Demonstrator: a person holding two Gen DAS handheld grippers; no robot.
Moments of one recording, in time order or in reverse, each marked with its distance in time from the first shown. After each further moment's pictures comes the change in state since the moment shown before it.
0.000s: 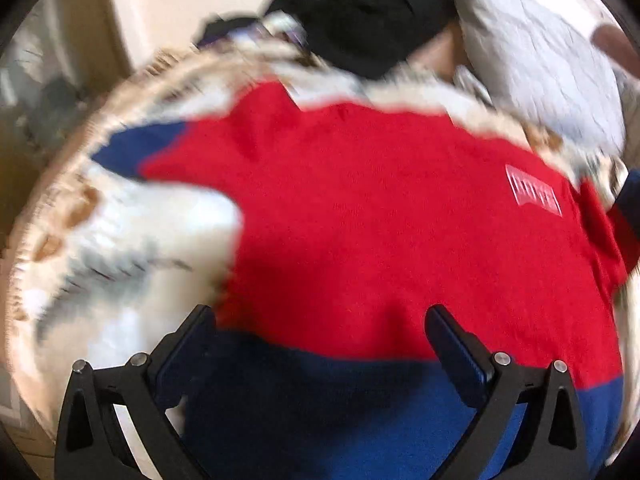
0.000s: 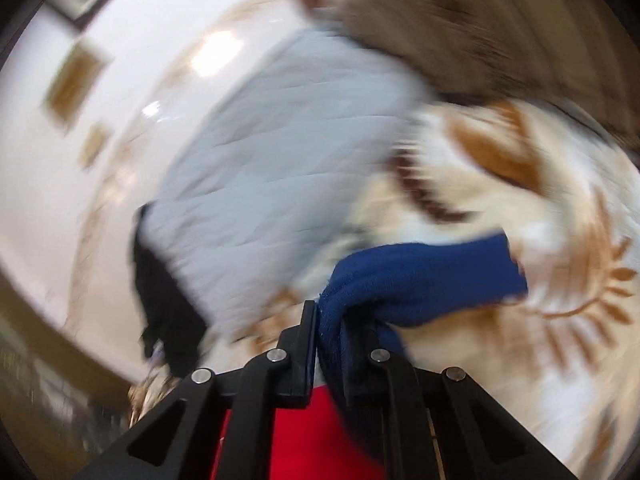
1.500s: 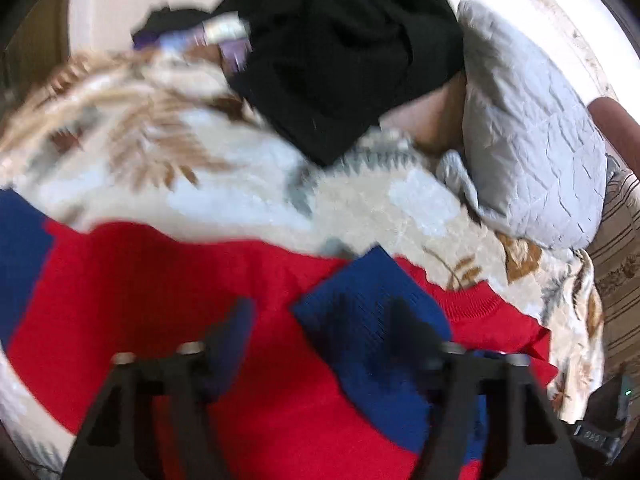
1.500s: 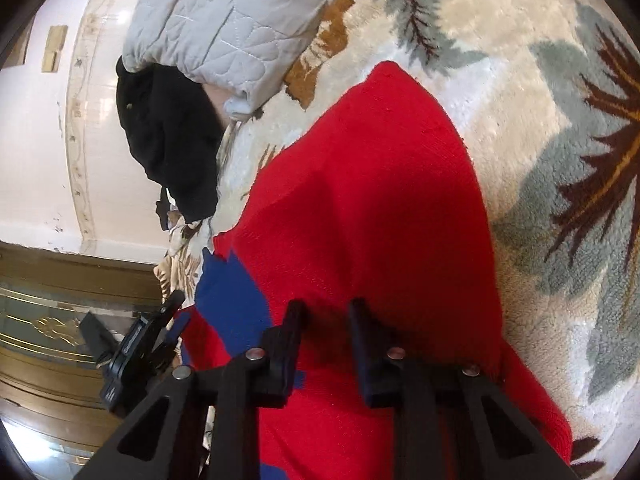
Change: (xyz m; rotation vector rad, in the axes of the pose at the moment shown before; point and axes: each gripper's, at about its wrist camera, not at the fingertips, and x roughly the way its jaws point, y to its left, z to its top) left arm 0.107 -0.020 0.147 -0.107 0.088 -0.339; right arm 0.098 0.014 -0.138 0.240 0.606 0.043
